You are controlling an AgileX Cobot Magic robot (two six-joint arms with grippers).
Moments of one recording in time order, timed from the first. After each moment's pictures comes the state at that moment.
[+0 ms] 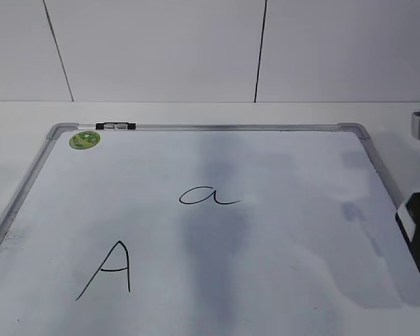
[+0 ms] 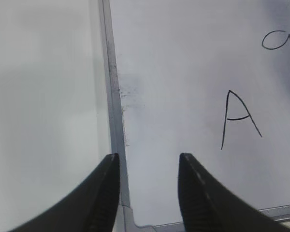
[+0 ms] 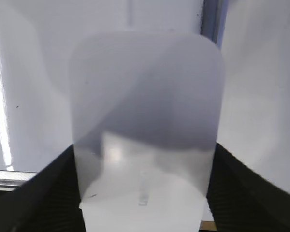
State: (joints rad) left arm -0.02 0.64 -0.62 -0.25 0.93 0.12; right arm 0.23 1.35 -0.93 0.02 1.17 0.15
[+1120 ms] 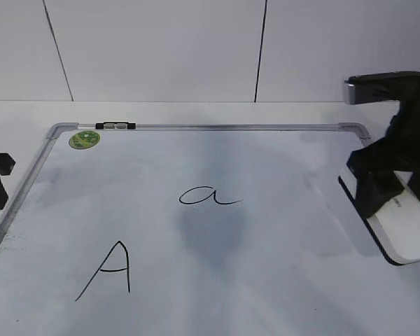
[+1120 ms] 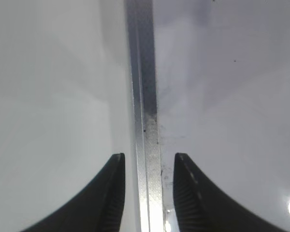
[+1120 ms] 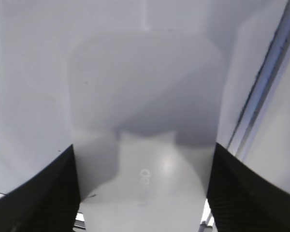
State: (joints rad) left arm -0.02 1.70 -1.03 -0.21 0.79 0.13; right arm 0.30 1.59 -1.21 0.03 1.21 0.01
